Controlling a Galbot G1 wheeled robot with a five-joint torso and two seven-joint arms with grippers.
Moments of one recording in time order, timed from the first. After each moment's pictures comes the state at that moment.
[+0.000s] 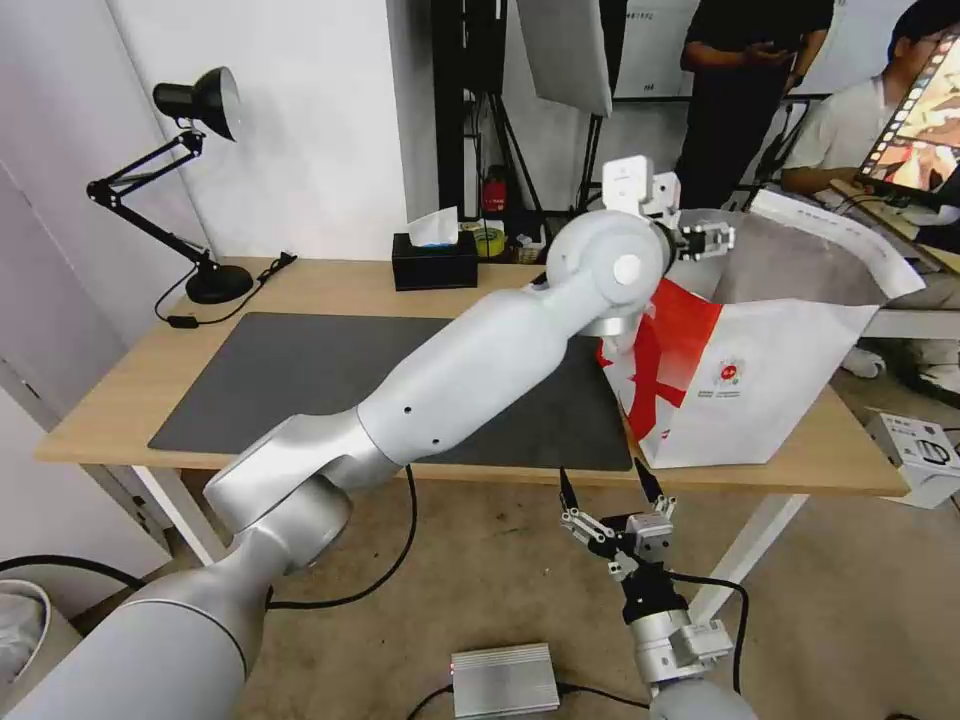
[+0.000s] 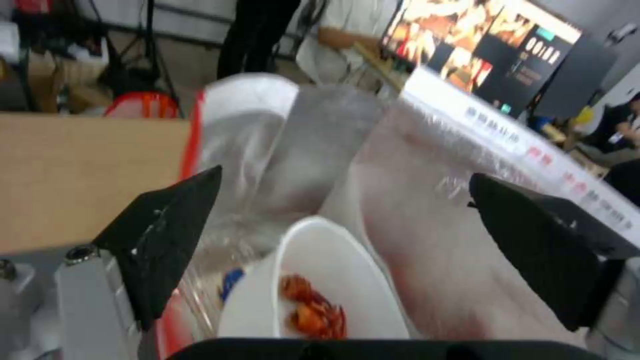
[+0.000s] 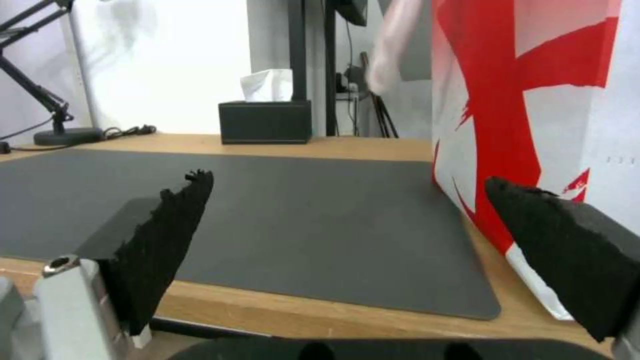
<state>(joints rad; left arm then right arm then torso) -0.03 -1.55 0.37 -1.47 -1.43 0.48 -0.73 -1.61 1.25 0.27 2.09 0.11 0.24 0.20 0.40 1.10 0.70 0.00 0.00</state>
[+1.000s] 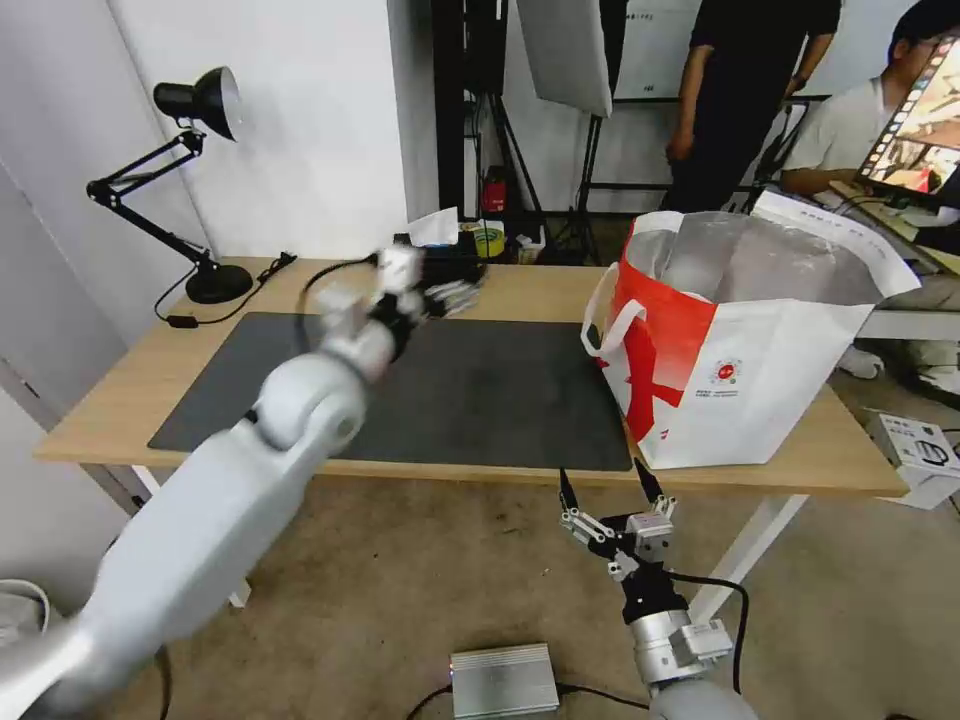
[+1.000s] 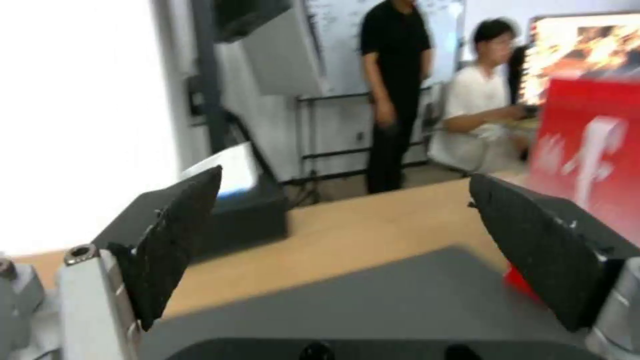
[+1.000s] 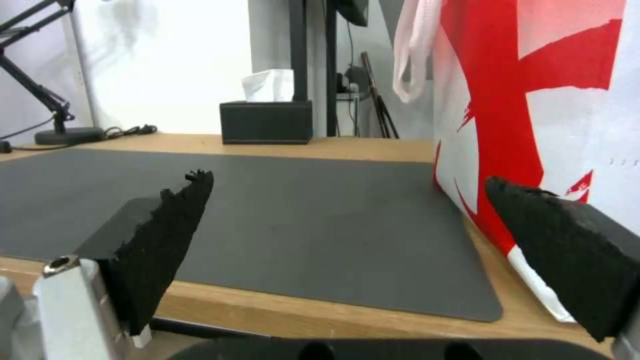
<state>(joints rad) 0.76 -0.95 -0.14 -1.96 -0.67 0.28 -0.16 -1.61 1.25 0.27 2.09 0.11 0.24 0.20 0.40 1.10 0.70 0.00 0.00</state>
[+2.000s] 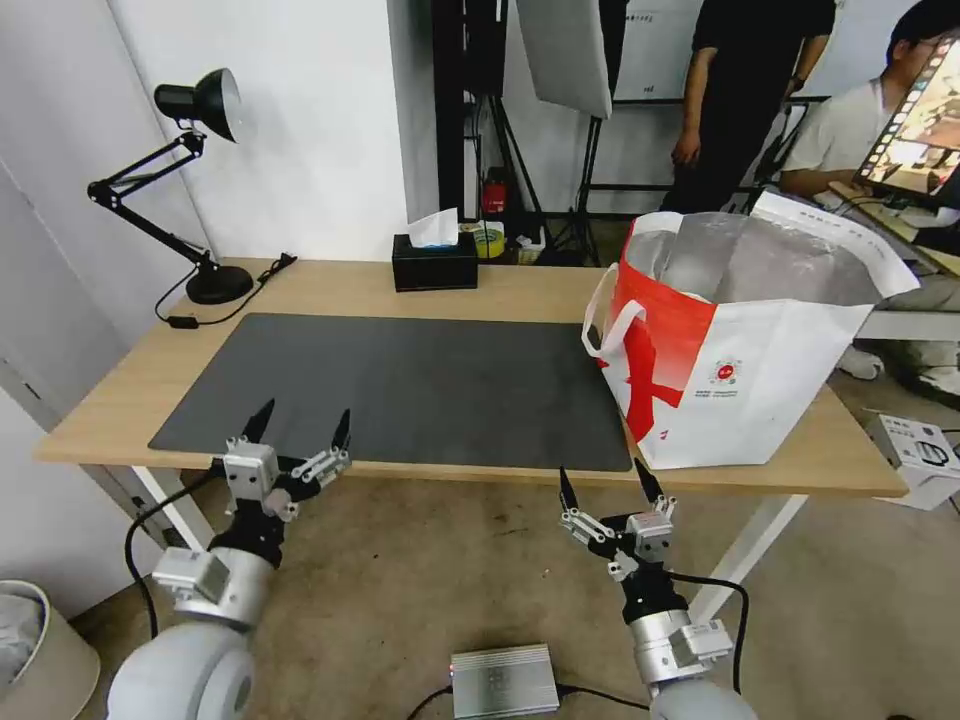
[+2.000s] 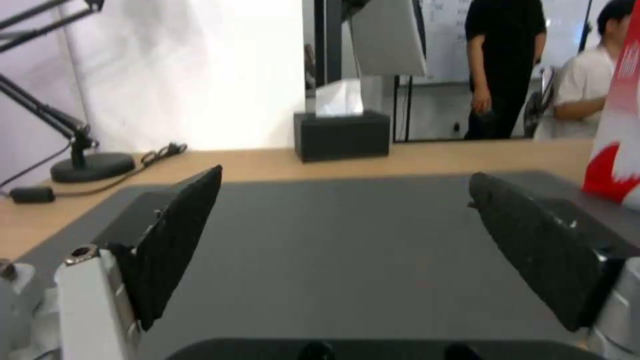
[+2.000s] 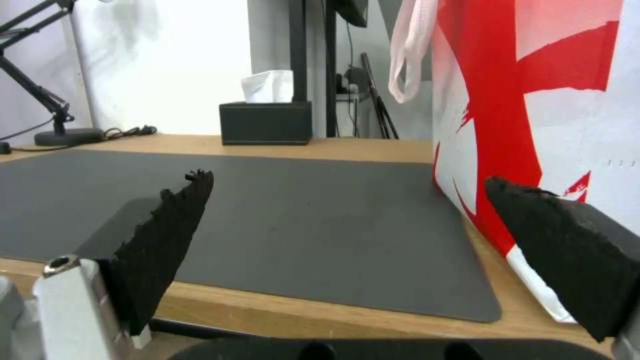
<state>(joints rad) 1.62 -1.33 -0.62 -2.23 -0.21 0.00 0.06 -1.61 1.25 0.27 2.09 0.11 0.24 0.20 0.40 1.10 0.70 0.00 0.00</state>
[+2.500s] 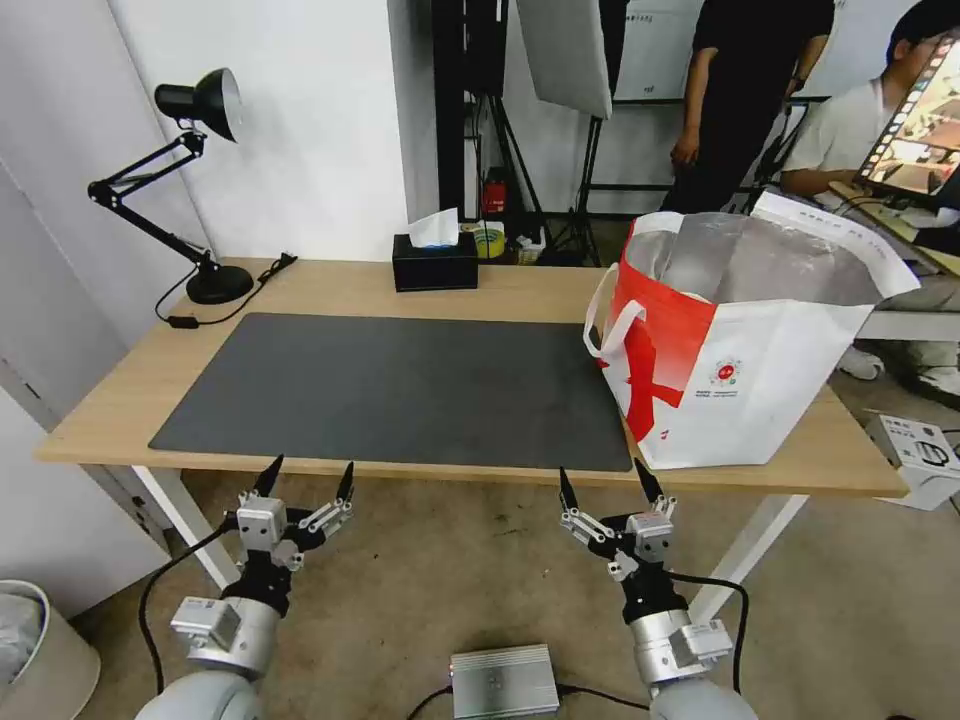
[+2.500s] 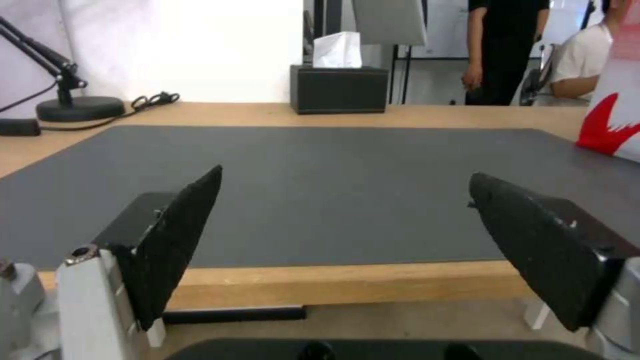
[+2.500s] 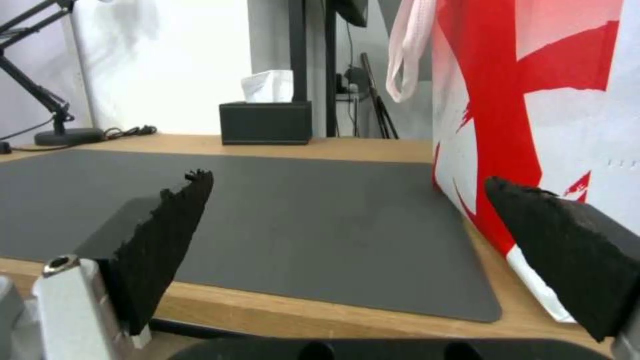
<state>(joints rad) 1.67 -1.39 -0.64 -2.16 -0.23 -0.06 0.13 -1.61 1.25 0.27 2.09 0.11 0.24 0.20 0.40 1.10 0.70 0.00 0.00</state>
